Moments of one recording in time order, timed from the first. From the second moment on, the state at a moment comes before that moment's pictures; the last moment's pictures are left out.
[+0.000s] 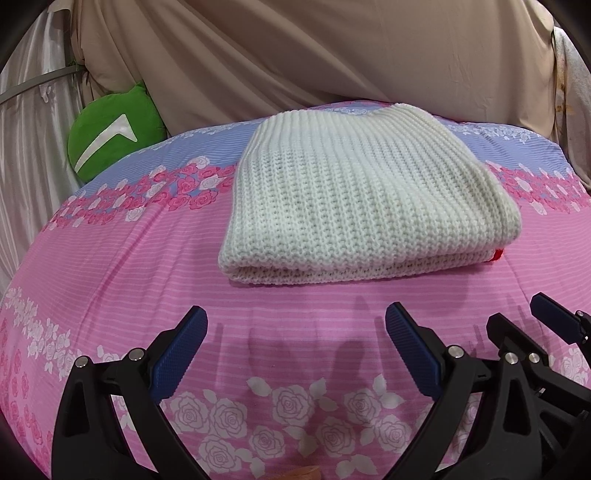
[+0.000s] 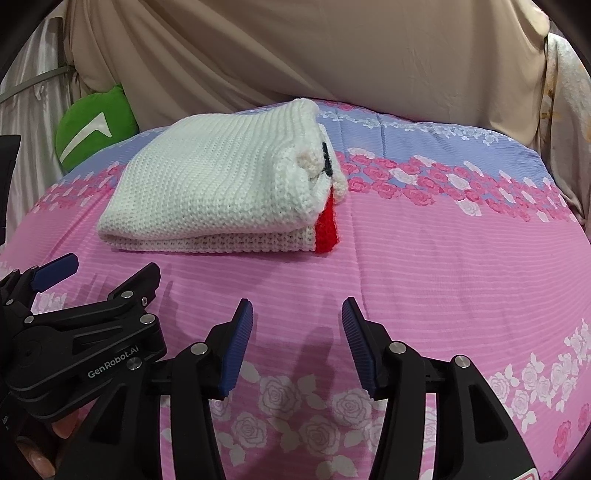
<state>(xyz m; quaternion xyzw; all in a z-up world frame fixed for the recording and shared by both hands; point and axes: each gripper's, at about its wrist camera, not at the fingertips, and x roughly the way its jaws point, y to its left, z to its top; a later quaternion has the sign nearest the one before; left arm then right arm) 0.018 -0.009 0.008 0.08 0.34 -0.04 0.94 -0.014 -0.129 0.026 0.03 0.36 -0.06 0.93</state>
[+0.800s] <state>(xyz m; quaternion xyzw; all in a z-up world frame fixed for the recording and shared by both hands) 0.015 -0.015 0.010 0.09 0.34 -0.03 0.94 -0.018 -0.124 0.029 0.02 0.35 -0.07 0.93</state>
